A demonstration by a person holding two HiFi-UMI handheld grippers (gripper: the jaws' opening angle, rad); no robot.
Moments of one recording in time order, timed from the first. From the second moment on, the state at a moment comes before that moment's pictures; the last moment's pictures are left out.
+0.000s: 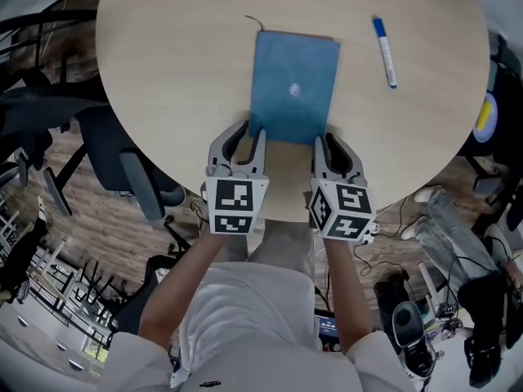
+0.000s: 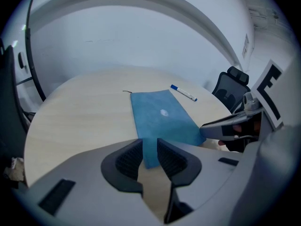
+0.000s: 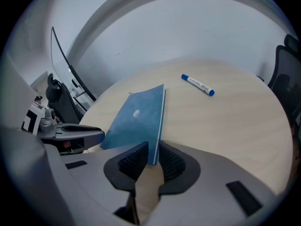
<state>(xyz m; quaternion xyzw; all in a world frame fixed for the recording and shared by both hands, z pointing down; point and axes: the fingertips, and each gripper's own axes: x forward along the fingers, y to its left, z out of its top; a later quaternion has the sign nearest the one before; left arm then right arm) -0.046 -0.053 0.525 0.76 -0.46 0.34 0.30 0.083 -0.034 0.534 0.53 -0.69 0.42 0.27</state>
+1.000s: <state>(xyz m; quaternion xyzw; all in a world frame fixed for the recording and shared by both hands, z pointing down) 0.058 -0.116 0.462 0.81 -0.42 0.26 0.31 0.174 -0.118 0.490 0.56 -0.71 0.31 0.28</state>
